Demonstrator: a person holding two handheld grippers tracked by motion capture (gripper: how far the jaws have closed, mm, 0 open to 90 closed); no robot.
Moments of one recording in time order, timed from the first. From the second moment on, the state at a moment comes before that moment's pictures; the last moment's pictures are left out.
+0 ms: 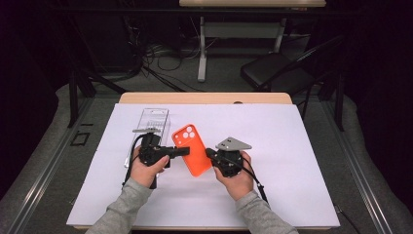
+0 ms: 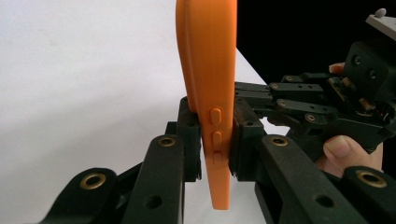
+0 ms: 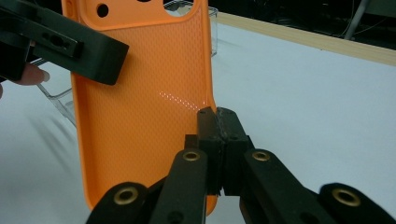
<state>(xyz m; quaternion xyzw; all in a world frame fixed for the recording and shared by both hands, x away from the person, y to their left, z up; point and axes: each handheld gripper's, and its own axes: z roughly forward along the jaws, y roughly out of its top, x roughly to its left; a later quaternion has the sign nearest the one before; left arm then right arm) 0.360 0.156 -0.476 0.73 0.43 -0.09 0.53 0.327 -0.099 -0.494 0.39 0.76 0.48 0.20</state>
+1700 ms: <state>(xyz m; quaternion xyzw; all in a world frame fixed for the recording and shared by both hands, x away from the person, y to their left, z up) 0.362 0.161 -0.480 0.71 0.43 -0.12 0.54 0.329 -0.098 -0.496 0.40 0.76 0.49 0.17</state>
